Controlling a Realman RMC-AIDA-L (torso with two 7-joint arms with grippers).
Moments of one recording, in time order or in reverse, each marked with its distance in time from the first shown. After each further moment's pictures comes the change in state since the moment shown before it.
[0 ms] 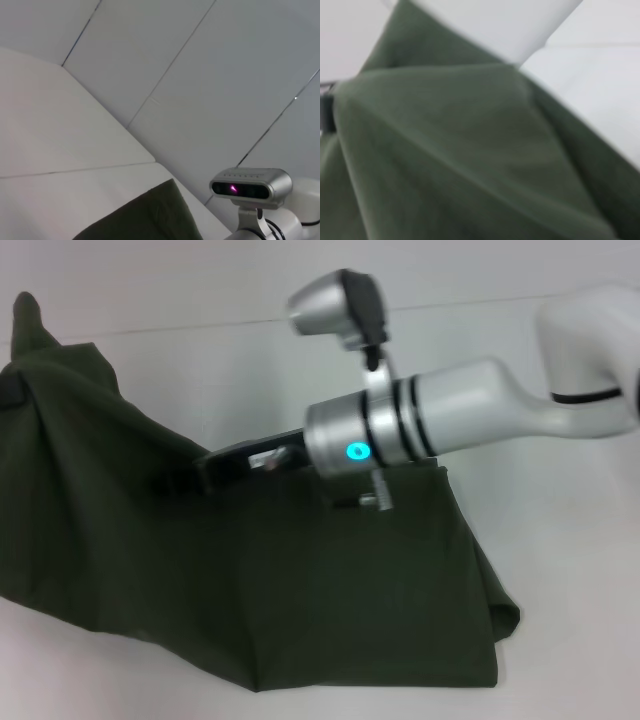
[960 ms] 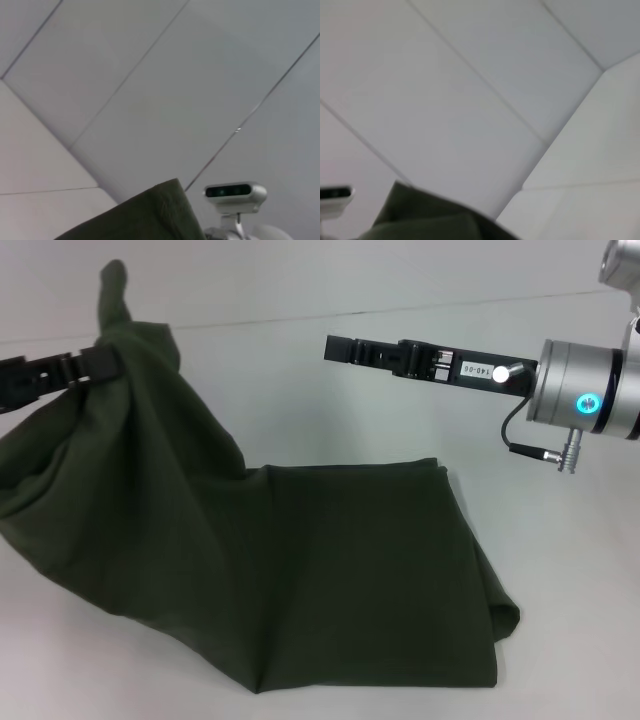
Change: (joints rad) left arm -0.022 -0.119 0.048 -0.023 -0.121 -0.029 -0.026; right arm -0.420 -0.027 0.071 -0.466 0.226 -0.390 0.082
